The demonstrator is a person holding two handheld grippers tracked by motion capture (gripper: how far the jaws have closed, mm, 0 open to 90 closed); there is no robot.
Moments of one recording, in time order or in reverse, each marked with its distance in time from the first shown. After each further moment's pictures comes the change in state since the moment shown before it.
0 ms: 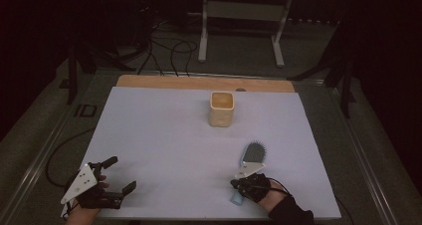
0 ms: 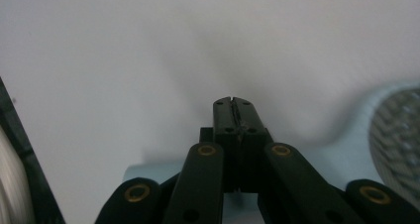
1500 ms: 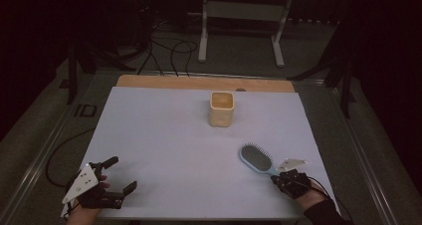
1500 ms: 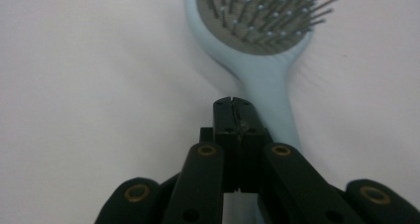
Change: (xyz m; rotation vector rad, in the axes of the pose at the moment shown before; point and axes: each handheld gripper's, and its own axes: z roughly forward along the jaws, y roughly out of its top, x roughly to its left) left arm -0.001 0.000 0.002 0.007 0.003 0.005; right arm -0.066 -0.065 -0.046 0.088 -0.190 0.156
